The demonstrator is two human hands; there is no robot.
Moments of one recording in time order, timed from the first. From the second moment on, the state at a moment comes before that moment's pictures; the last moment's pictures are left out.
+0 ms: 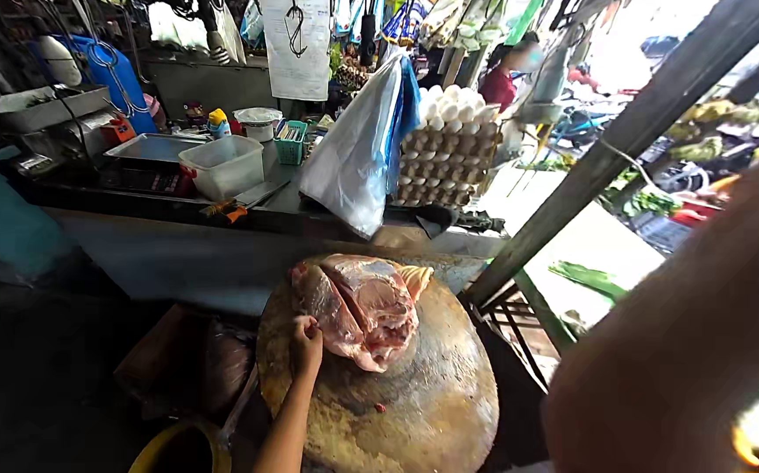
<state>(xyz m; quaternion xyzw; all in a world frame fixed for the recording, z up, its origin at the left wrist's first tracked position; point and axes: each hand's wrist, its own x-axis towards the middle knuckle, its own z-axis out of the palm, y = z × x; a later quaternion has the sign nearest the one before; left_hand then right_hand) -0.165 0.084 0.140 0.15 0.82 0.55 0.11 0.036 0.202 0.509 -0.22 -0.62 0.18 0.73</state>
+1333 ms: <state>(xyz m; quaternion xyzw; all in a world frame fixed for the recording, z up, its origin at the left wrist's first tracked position) -0.164 0.095 0.160 0.19 0.83 0.50 0.14 0.021 0.186 0.506 -0.09 -0.62 0.24 0.74</state>
